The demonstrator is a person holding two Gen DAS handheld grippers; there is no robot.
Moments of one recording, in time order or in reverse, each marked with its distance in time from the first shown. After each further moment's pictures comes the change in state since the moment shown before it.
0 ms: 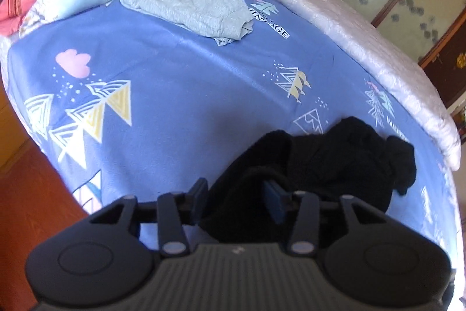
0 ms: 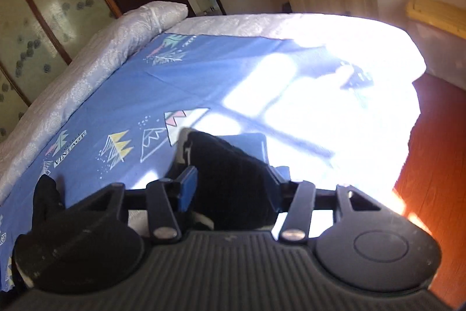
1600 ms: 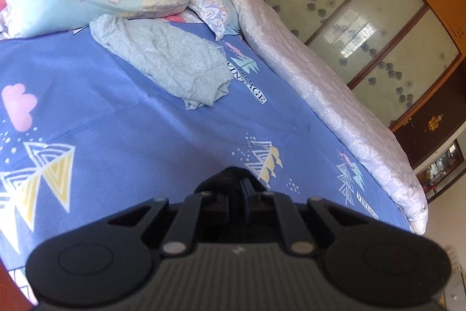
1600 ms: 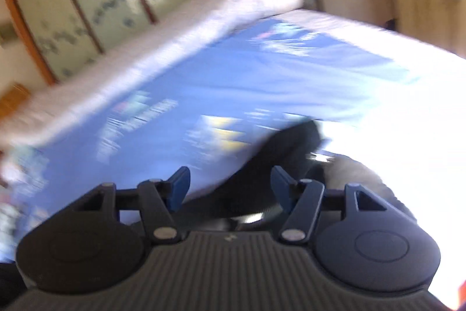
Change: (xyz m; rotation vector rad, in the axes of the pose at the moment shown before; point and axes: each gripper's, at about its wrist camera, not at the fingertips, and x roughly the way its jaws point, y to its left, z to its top) left arm 0.055 0.015 0.075 -0.169 -0.220 -0.205; right arm 0.053 0.114 0.006 -0.362 0.042 0.158
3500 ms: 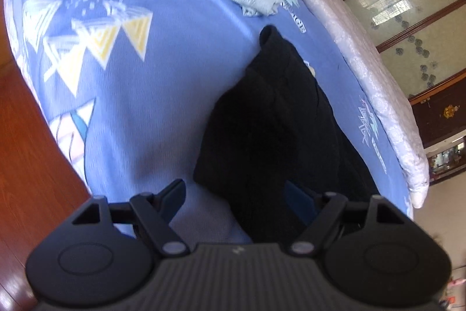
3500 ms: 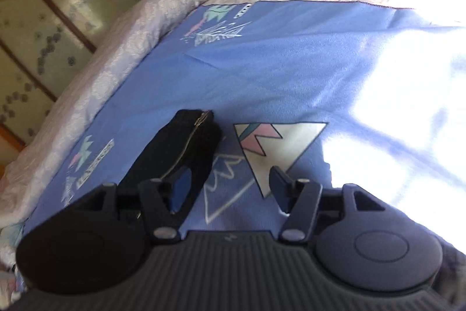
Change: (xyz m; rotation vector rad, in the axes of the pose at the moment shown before) left arm -0.035 0.055 -0.084 -0.162 0.273 0.028; right arm 0.065 -0.057 0.018 0.366 0.039 0.093
